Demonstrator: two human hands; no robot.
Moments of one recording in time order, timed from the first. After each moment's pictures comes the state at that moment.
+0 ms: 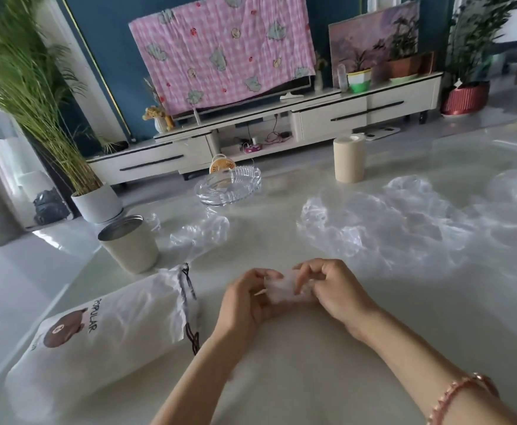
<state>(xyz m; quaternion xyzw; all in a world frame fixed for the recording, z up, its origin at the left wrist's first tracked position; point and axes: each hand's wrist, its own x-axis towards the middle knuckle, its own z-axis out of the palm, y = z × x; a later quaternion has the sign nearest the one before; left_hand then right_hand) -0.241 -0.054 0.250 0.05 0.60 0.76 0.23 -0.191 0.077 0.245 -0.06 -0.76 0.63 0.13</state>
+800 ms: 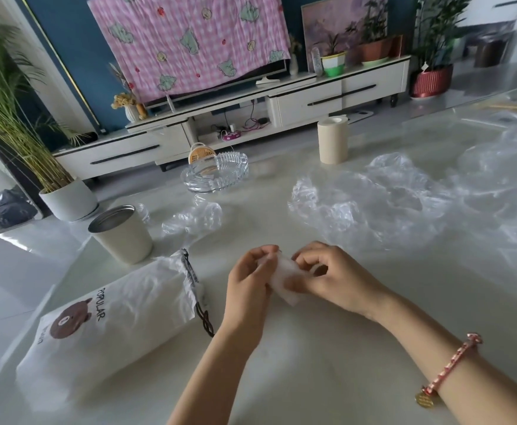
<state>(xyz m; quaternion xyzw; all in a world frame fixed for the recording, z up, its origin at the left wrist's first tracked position) -0.217 -0.063 0.255 0.09 0.60 0.77 0.18 -0.160 0.065 0.256 -0.03 -0.83 0.54 0.11</state>
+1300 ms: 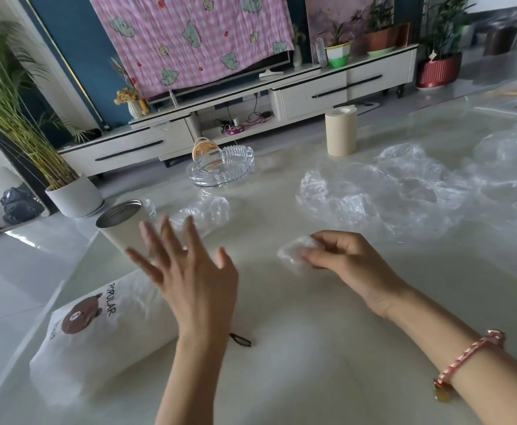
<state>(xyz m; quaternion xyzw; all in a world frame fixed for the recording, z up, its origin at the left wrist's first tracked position) -0.241 -0.114 0.271 0.09 0.91 0.18 -0.35 -0.159 0.059 0.260 -0.07 -0.71 0.68 0.14</state>
